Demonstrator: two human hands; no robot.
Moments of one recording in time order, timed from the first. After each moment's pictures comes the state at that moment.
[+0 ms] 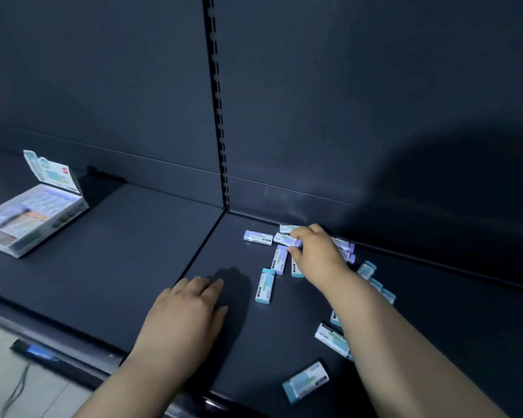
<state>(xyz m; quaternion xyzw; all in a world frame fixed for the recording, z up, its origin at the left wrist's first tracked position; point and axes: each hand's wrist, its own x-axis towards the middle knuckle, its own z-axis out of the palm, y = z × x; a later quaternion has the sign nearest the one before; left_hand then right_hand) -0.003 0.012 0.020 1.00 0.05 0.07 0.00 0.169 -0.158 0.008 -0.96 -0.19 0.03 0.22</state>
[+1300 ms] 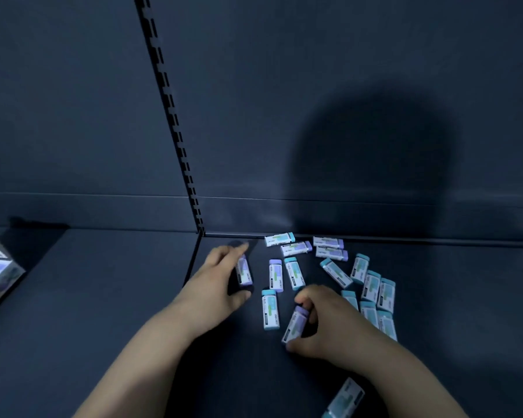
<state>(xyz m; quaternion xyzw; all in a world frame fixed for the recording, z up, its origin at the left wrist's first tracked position) 0.111 0.044 0.010 0.95 -0.11 -0.04 0.29 0.079 -0.175 0.014 -0.93 -0.11 0.15 0.32</state>
